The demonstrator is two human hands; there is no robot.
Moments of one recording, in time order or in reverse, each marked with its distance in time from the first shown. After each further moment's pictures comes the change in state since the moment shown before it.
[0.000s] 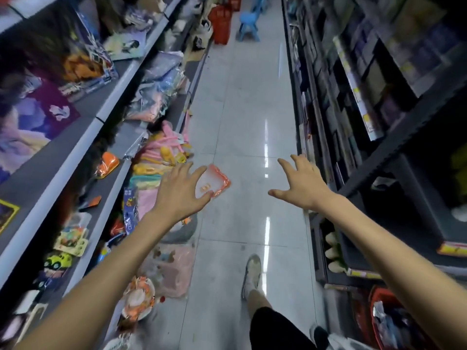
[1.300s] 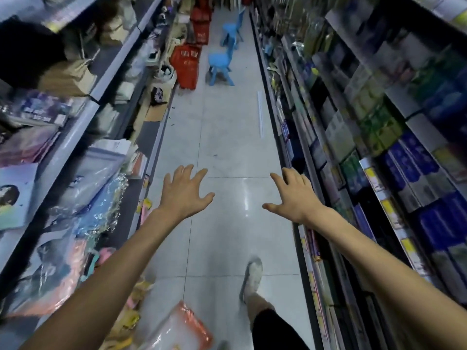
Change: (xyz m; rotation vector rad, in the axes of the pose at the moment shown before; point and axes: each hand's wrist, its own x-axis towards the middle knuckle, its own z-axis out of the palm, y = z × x) left_hand 0.997 -0.121 0.024 -0.030 -0.116 0.036; right_hand 0.898 0.193 -0.221 -0.107 -0.002 0.090
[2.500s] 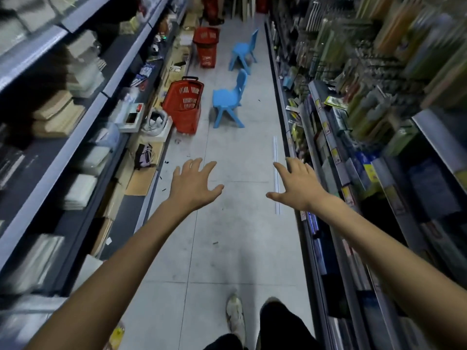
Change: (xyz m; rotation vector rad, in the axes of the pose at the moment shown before) left_hand 0.875 -0.075 -0.103 -0.018 0.014 -0.019; right_hand 0.853 0.186 -0.226 -0.010 0.000 -0.047
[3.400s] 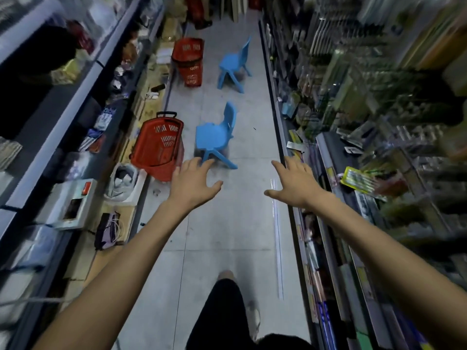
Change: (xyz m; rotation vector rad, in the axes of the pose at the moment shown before) left_hand 0.649 0.022 -0.032 -0.022 0.003 -0.001; right_hand 0.591 0.234 -0.122 0.074 -0.061 0.038
